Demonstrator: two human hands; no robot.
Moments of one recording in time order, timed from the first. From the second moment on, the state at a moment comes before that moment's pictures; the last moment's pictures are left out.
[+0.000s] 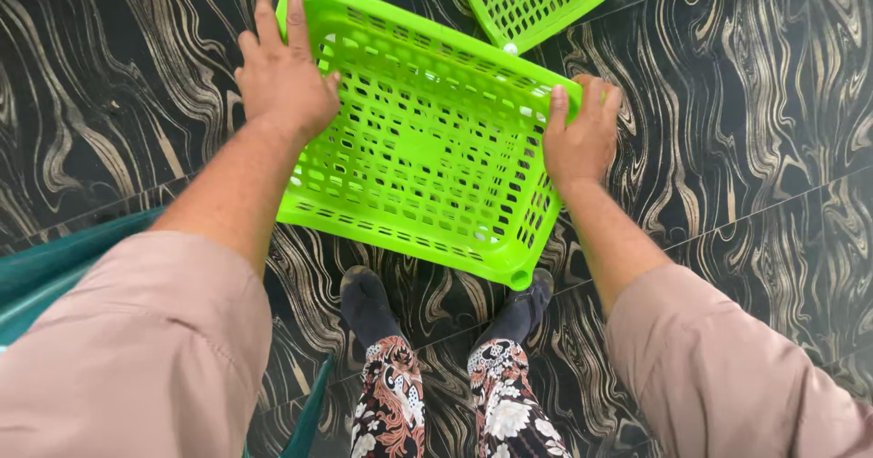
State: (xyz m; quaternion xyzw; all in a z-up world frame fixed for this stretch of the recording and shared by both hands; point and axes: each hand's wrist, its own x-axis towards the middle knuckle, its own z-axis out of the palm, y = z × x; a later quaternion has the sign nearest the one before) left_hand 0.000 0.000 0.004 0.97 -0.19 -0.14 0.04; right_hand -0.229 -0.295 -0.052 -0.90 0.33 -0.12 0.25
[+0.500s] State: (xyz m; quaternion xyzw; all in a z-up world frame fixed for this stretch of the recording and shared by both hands) left_hand -0.087 -0.055 0.022 0.99 -0.14 -0.01 0.06; right_hand -0.276 -0.342 -0.193 -0.92 0.29 0.13 0.21
